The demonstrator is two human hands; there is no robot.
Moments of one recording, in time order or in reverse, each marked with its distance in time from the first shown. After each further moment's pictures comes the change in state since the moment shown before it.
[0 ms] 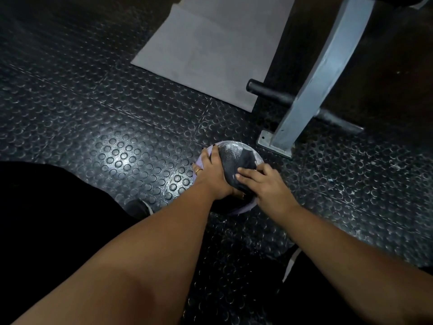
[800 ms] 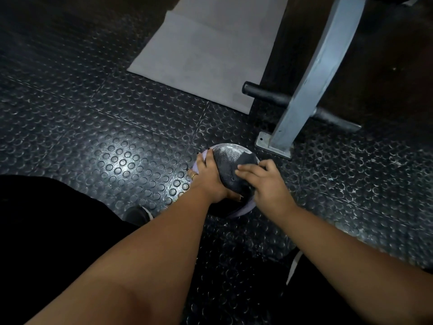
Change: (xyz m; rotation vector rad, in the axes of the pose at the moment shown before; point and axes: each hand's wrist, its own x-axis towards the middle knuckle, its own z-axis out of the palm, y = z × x) left_hand 0.002 -0.006 0.000 -0.028 0.029 -0.014; right_hand 0.010 -0.008 -0.002 0.216 0.193 0.146
